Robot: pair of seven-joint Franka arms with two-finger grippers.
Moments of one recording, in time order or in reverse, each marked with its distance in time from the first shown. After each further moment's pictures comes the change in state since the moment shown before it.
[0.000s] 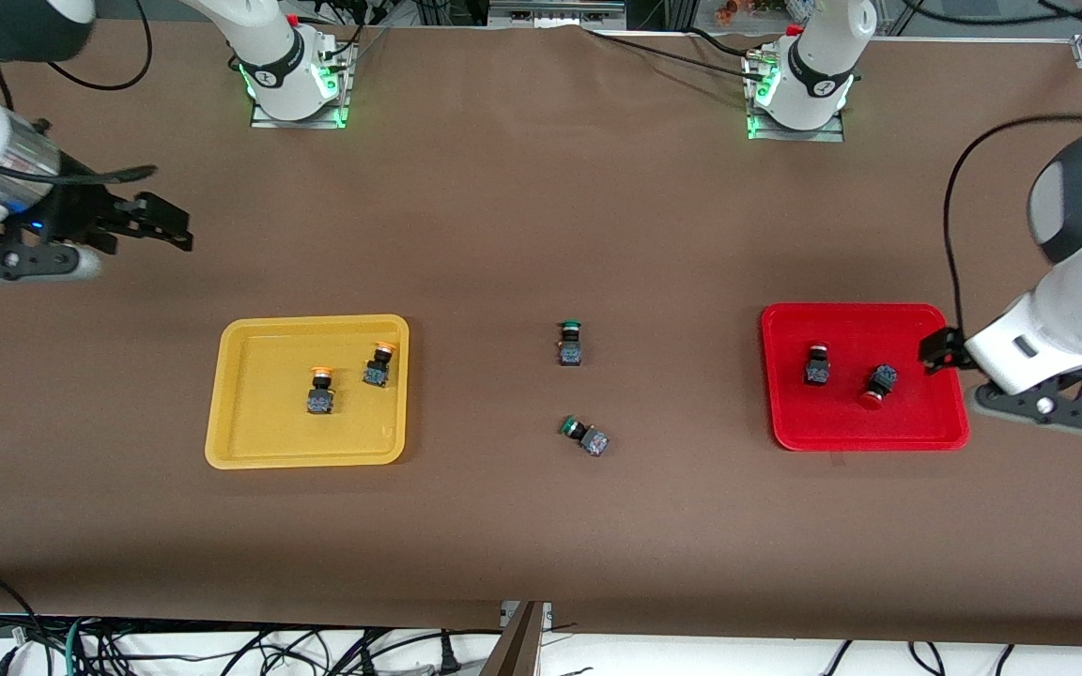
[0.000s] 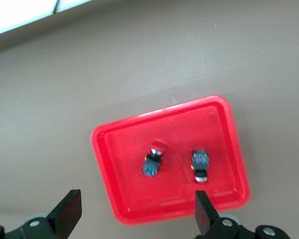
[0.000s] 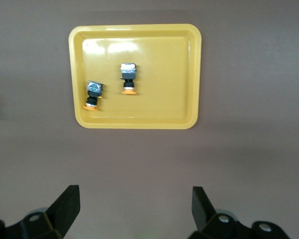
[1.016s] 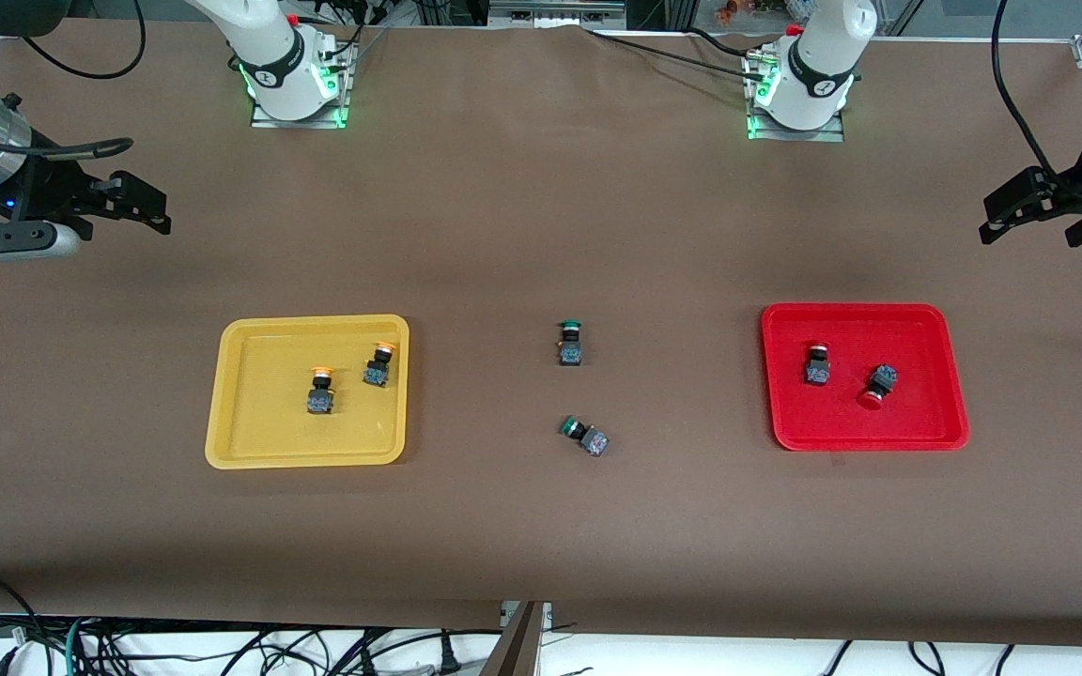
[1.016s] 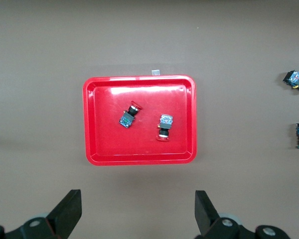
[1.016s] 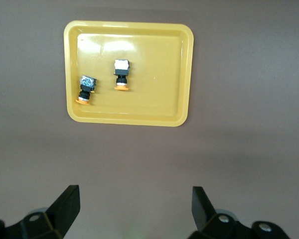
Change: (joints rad) left arm -0.129 -0.371 0.222 -0.236 -0.214 -0.090 -0.104; right arm -0.097 -0.036 0.120 -0.012 -0.044 0.003 -0.023
